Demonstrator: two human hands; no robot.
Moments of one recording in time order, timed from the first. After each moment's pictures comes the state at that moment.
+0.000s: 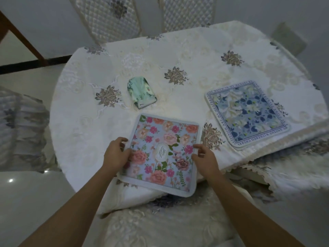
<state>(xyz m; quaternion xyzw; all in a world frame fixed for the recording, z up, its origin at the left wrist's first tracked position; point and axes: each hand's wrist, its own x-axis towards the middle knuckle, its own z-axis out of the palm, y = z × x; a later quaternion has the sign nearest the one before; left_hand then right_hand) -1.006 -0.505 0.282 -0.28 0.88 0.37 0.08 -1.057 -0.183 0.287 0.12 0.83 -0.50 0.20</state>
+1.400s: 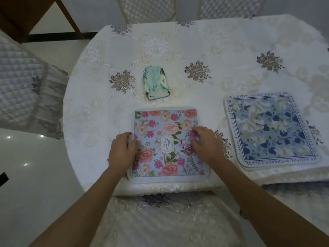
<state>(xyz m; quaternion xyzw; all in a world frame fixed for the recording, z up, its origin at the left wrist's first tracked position) -0.994 -0.444 0.278 -0.36 0.87 0.33 -0.02 -1.157 -0.183 0.284 -0.24 0.92 -0.28 0.16</state>
